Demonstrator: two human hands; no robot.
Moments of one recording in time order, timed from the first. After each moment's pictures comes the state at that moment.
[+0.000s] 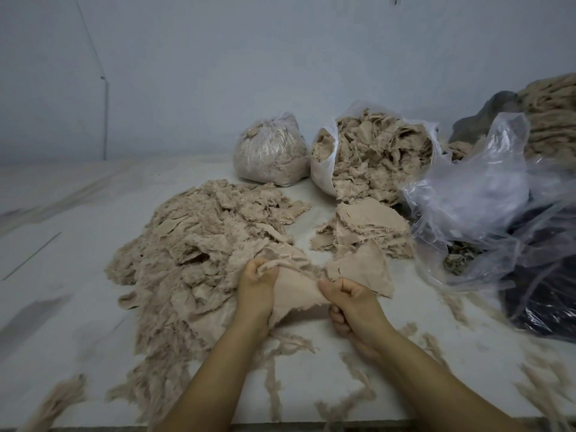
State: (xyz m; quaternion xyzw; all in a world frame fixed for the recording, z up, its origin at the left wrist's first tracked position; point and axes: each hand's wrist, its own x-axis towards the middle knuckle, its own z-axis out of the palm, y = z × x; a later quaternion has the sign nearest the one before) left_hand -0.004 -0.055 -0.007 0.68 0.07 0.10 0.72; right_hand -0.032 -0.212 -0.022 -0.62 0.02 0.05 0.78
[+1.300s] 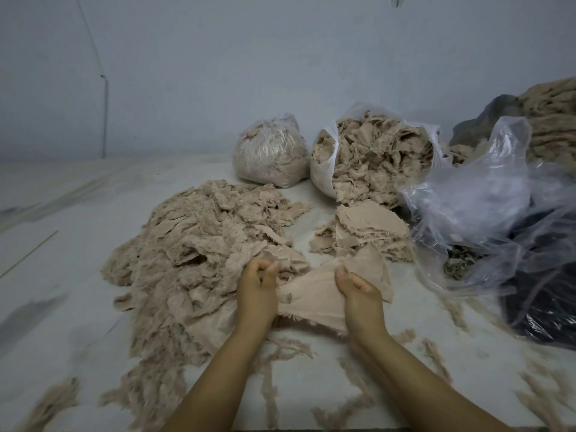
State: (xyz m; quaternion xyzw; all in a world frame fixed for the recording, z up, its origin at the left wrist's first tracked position) left_hand 0.005 -0.057 -0.019 0.76 0.02 0.20 0.61; right_hand -0.022 -0.204 -0.022 -0.62 0.09 -0.11 0.77
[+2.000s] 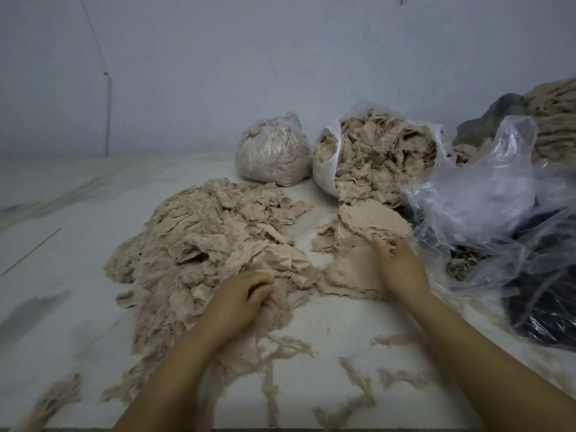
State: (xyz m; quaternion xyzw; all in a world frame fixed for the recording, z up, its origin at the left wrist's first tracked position) left_hand -0.011 -0.002 -0.003 0.91 -0.19 0.11 0.34; right_hand 0.034 -0.282 -0.001 -0.88 0.16 -0.14 0.42
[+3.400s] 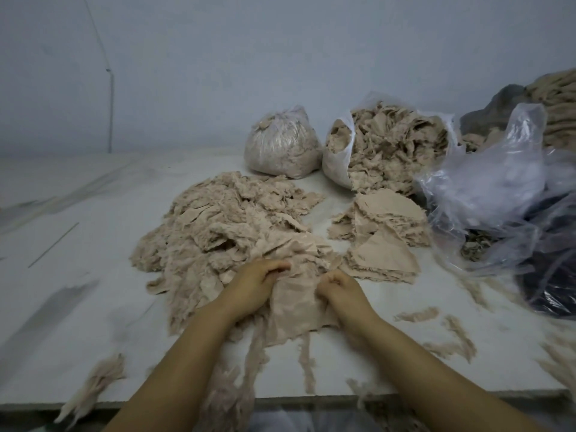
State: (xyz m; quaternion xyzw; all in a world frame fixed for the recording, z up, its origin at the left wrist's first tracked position) left_hand 0.007 0.032 -0.012 0.92 -0.20 0.05 0.34; right_hand -0.035 -0.152 -0.022 -0.75 0.06 0.02 0.66
